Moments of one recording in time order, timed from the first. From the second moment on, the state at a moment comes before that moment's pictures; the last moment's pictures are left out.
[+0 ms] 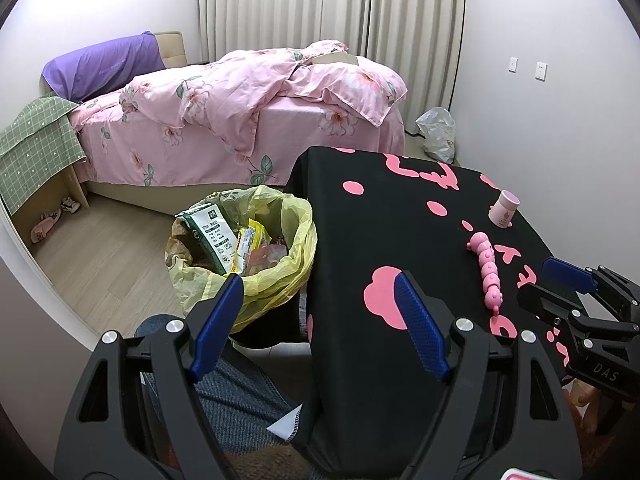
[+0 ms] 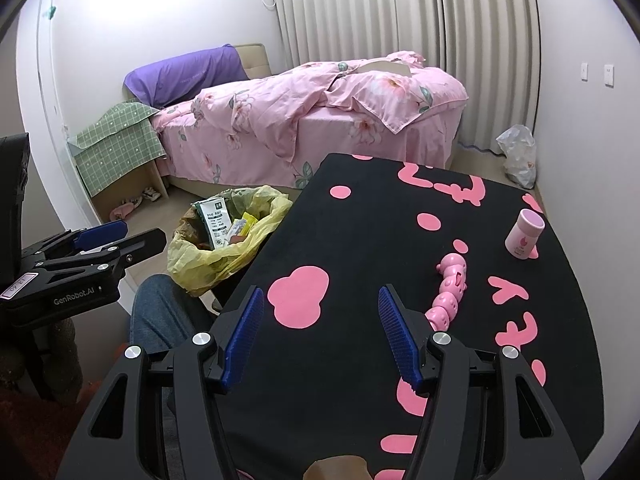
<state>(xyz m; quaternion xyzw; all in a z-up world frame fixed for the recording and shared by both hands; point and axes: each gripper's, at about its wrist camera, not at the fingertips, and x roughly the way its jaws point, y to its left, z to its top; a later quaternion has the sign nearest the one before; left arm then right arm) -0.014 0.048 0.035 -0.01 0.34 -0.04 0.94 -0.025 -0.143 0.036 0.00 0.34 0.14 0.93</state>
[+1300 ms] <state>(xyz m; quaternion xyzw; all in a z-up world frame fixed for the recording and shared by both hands) -0.019 0.040 0.039 0.00 0.33 -0.07 0.94 -0.030 -0.153 0.045 0.00 0.32 0.14 0.94</state>
